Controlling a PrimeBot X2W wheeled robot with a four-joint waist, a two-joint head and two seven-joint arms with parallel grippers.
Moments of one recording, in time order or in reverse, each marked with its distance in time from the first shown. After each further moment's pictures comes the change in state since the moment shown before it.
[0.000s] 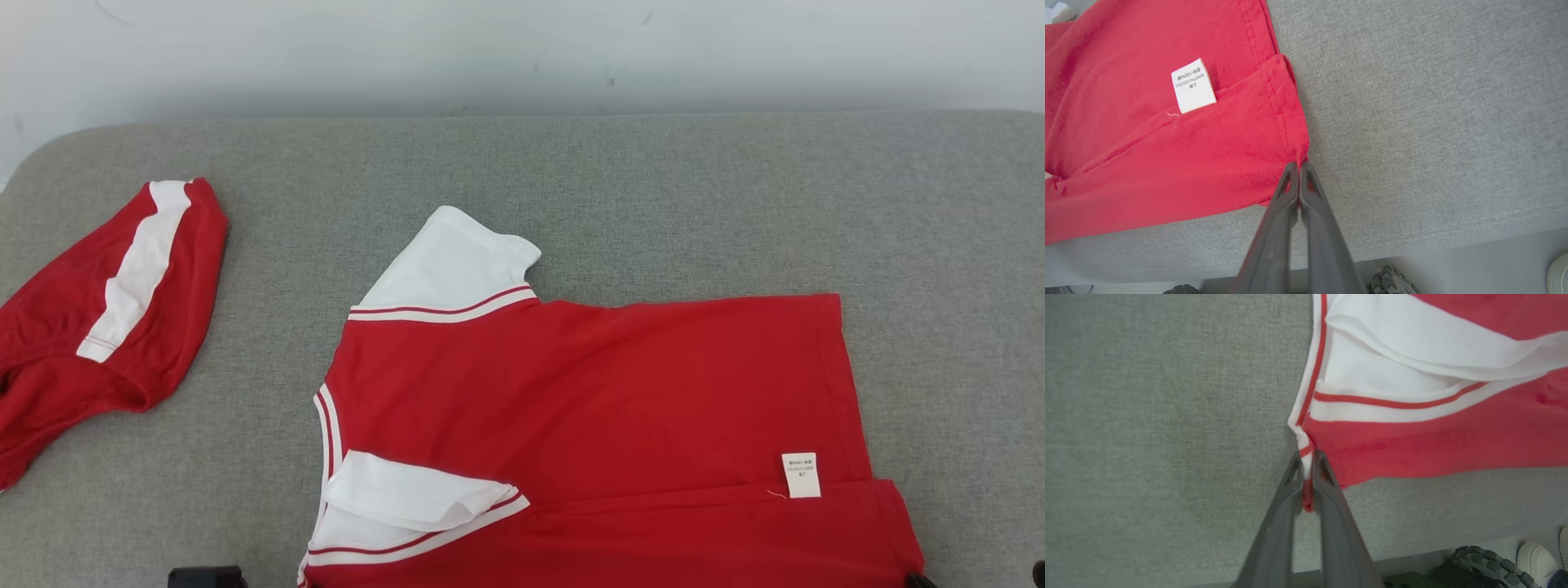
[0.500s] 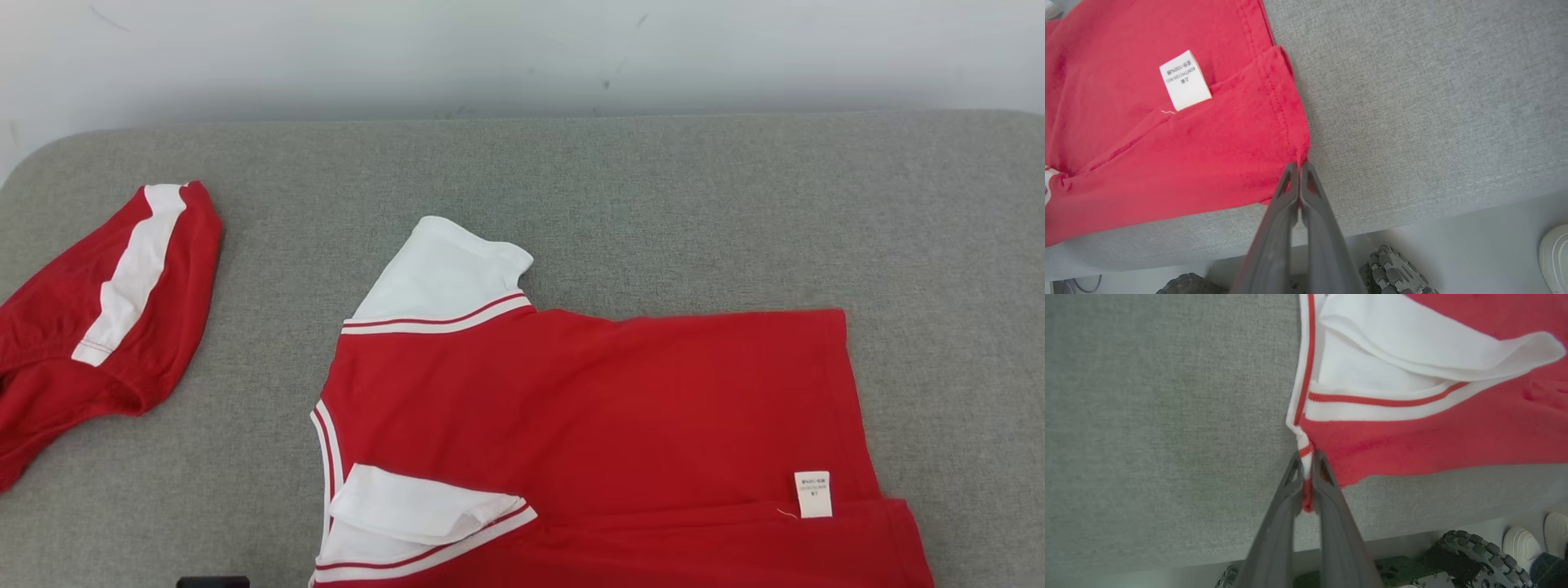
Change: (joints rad) left arm 0.042 0.006 -0.001 -0.077 -0.012 0.016 0.068; right arm 0.045 0.017 -0.023 -0.060 0.004 -0.027 0.062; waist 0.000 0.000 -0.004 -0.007
